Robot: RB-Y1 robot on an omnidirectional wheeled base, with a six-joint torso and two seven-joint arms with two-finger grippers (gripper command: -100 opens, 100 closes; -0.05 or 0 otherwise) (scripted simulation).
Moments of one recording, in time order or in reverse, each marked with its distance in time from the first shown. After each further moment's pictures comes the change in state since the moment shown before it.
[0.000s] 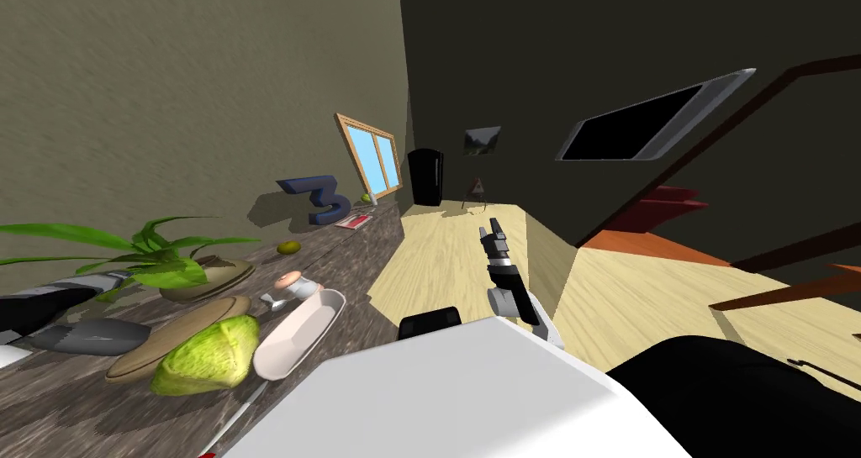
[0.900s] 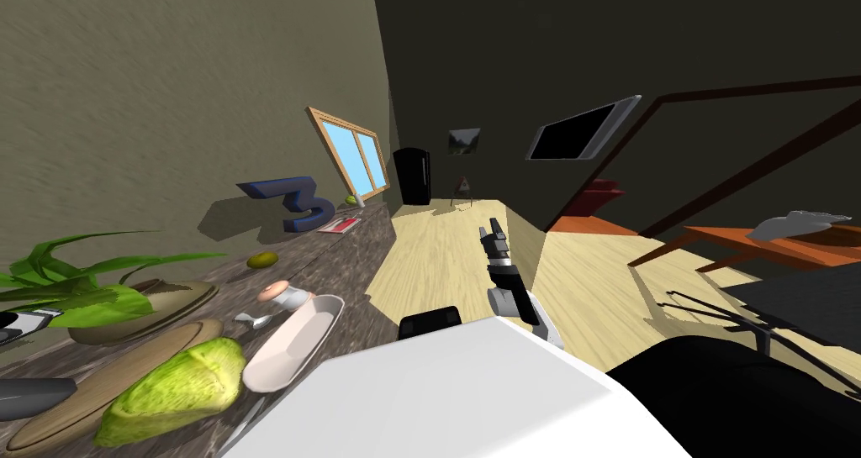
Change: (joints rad) left arm 0.199 -0.084 0.209 -0.090 0.204 0.166 -0.204; right arm 0.000 0.000 0.000 0.000 0.000 0.000 0.000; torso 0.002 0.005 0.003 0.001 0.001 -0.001
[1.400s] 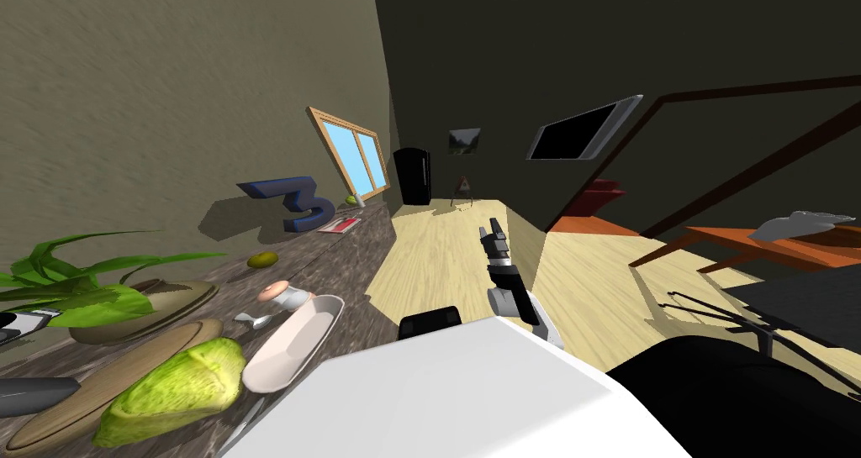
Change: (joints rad) left arm -0.001 0.000 0.000 0.002 0.001 0.000 -0.002; right arm 0.000 0.000 0.000 0.000 0.000 0.000 0.000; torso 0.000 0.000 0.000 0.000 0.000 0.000
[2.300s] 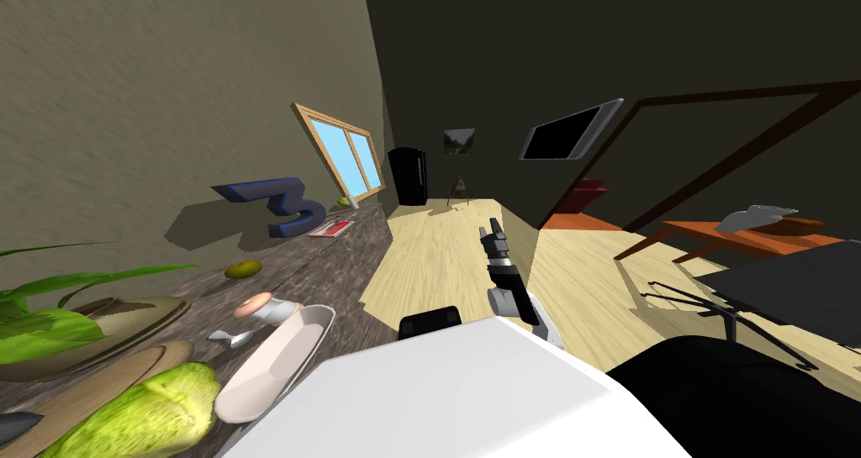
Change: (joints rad) left arm -0.113 -0.156 -0.169 0.084 -0.111 -0.115 -0.013; right arm 0.000 0.000 0.000 0.000 0.000 0.000 0.000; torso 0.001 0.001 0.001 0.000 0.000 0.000
